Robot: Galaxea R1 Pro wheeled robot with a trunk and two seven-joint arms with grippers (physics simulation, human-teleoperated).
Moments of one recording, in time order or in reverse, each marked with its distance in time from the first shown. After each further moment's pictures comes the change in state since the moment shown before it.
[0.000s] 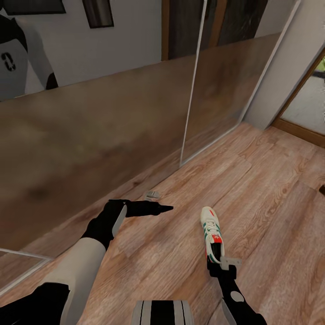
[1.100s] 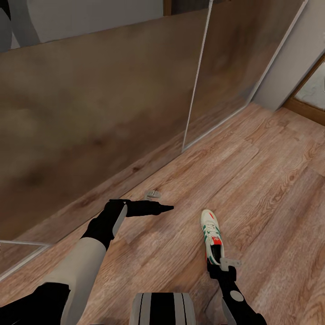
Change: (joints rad) left arm -0.002 -0.003 -0.001 0.000 0.003 0.002 -0.002; right arm 0.000 0.001 -0.001 -0.003 -0.003 0.059 -0.001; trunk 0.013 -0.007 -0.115
